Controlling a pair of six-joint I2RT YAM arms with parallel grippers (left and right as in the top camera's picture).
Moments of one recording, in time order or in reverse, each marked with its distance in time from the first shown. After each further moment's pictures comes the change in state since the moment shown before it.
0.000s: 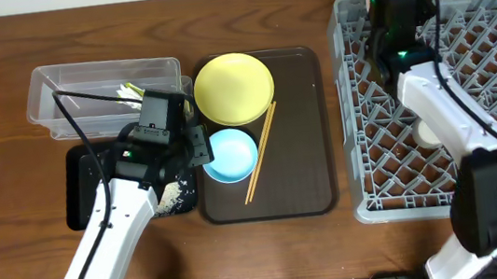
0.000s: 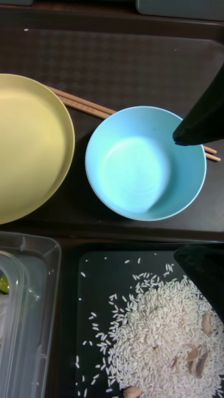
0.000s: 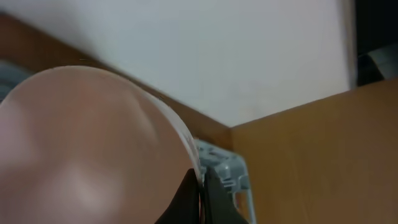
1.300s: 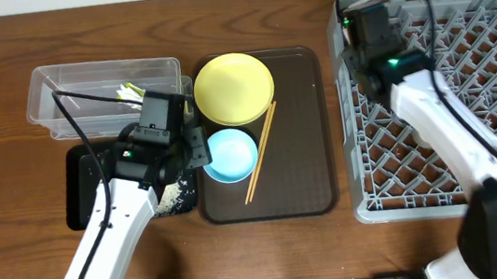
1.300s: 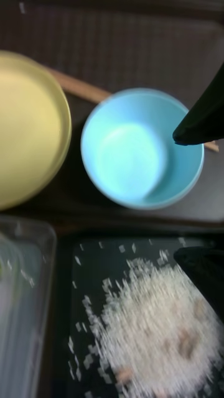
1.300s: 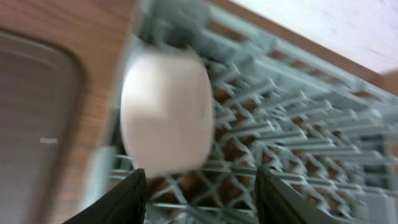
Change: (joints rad) left arm 0.000 0.000 0.000 -0.035 -0.057 0.000; right arm 0.092 -0.147 0.005 -0.588 -0.320 0.550
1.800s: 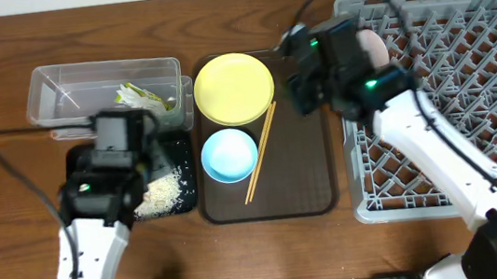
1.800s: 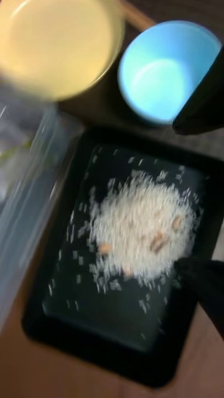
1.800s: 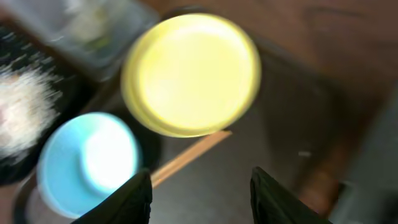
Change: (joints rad) left arm 0.180 -0.185 0.000 -0.135 -0.173 -0.087; right arm 0.211 -0.037 0.000 -0.055 -0.599 0.105
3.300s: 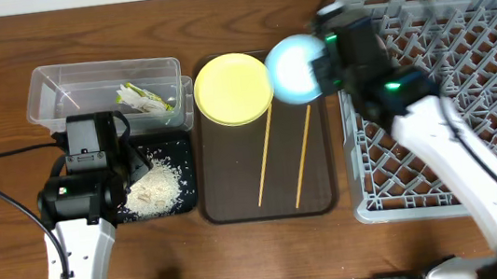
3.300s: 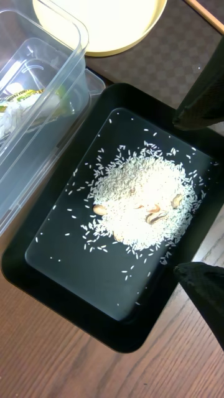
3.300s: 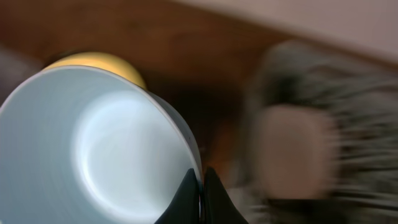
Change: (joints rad) left arm 0.119 0.004 0.000 -0.032 -0.006 -0.076; right arm -0.094 -0.113 -0.003 0.031 0.396 0.052
